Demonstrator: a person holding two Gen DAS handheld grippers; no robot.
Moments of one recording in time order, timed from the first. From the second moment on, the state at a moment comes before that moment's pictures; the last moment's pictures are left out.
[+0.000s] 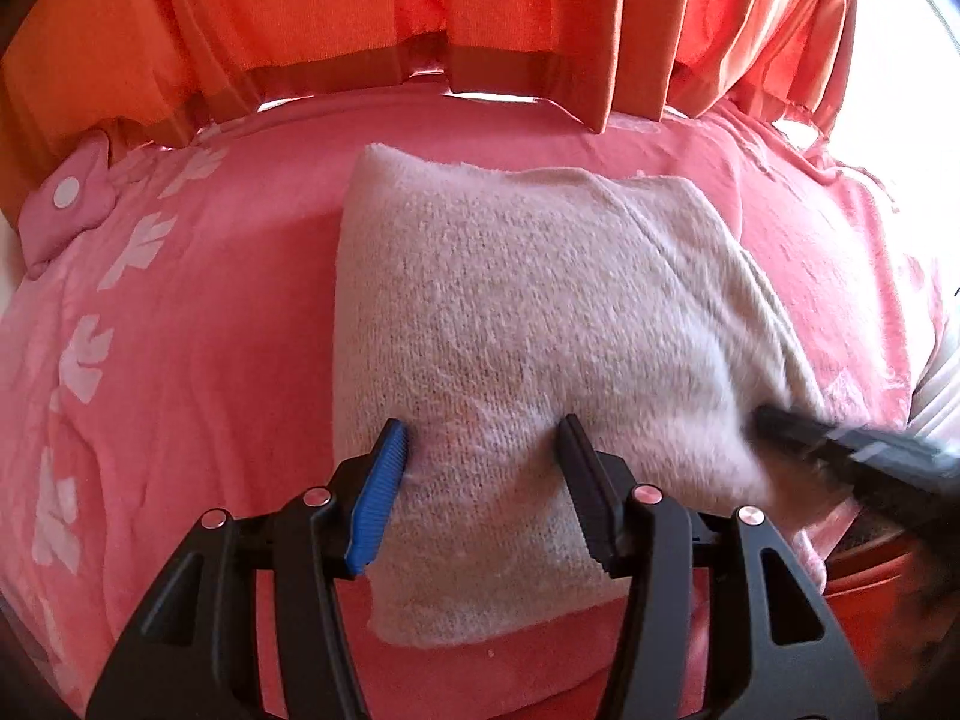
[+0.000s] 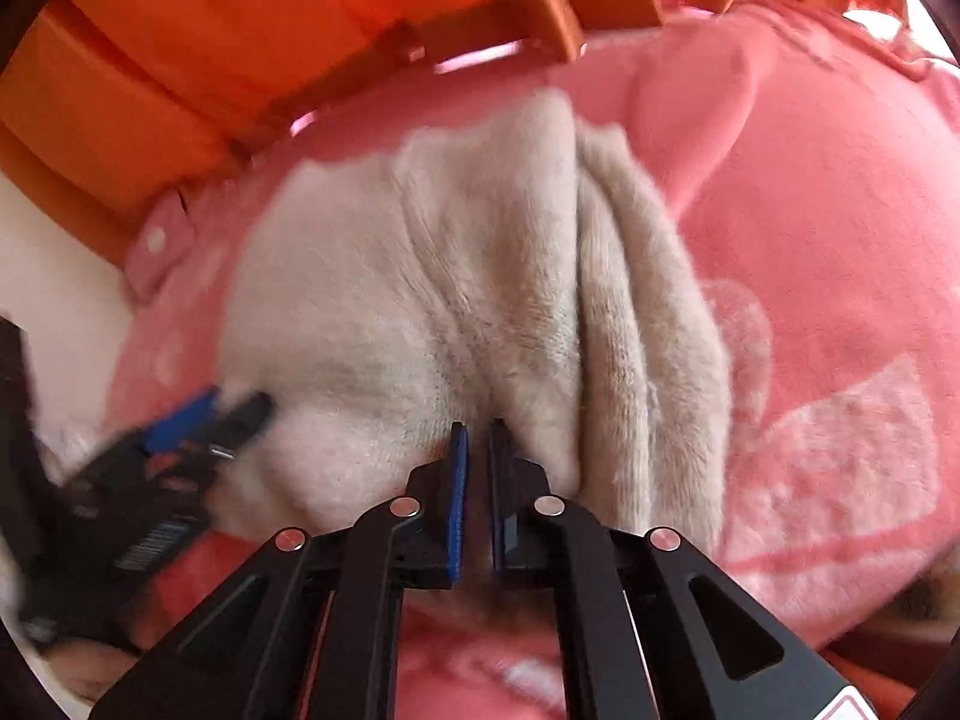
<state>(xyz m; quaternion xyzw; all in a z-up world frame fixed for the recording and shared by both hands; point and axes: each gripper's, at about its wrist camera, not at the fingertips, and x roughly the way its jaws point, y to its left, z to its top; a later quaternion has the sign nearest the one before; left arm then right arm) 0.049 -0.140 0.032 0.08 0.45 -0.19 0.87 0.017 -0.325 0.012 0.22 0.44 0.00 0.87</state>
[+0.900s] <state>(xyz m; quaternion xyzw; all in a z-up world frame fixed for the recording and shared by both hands) 0.048 -0.137 0.037 0.07 0.46 -0.18 0.87 0.064 -0.331 -0.006 0.20 0.46 -0.04 0.87</state>
